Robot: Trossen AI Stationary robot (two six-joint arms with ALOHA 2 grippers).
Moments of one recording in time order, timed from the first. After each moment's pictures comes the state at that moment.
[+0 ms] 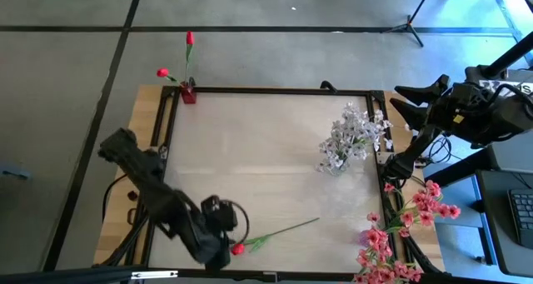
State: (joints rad) left arm -0.71 1.74 1.79 -1.07 -0.29 -1.05; right arm 0.97 0.90 1.61 -0.76 1.43 0.14
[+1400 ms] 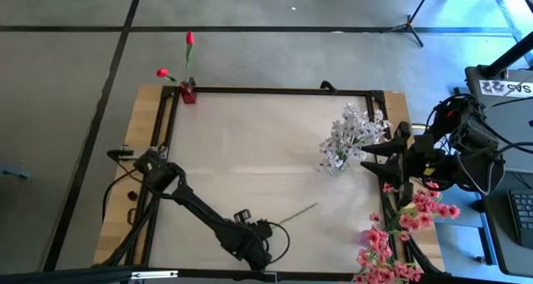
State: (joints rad) left arm -0.61 2.29 1.79 -0.88 -0.30 -1.04; right arm 0.97 1.12 1.61 -0.76 1.11 0.44
